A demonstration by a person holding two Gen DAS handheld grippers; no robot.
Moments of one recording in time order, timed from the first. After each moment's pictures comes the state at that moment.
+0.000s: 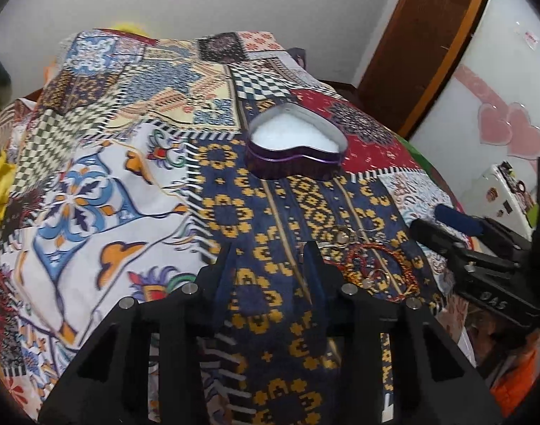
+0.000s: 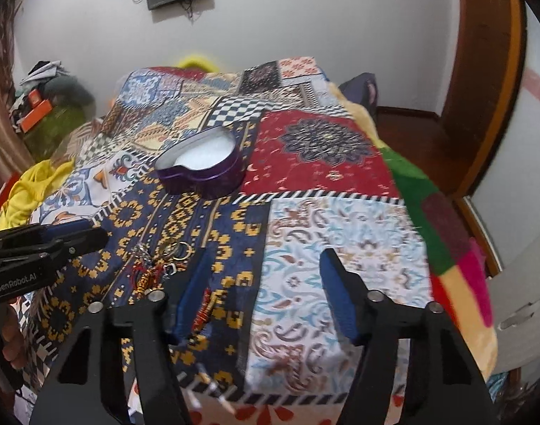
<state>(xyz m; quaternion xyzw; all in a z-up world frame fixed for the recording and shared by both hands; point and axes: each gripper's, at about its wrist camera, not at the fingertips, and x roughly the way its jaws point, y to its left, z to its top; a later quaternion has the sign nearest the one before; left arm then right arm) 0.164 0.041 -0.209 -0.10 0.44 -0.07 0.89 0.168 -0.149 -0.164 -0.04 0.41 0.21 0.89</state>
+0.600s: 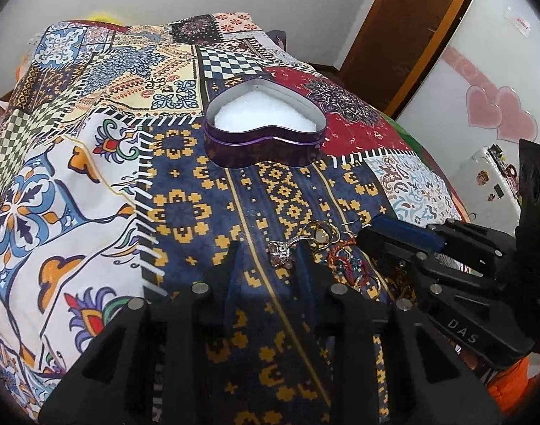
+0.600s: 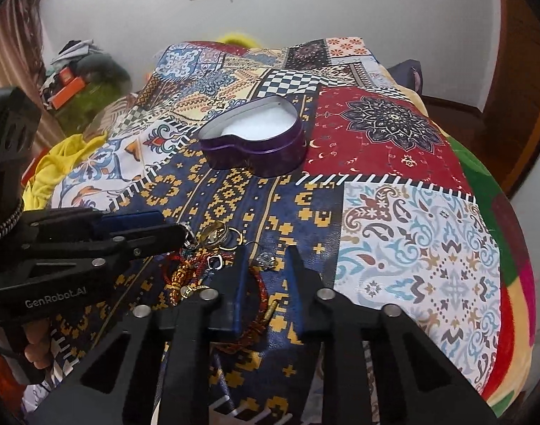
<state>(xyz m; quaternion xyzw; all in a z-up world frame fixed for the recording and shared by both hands) 0.188 0.021 -0.229 -0.10 0.47 -0.11 0.87 0.175 -0.119 -0.185 -0.05 0.43 0.28 0.86</state>
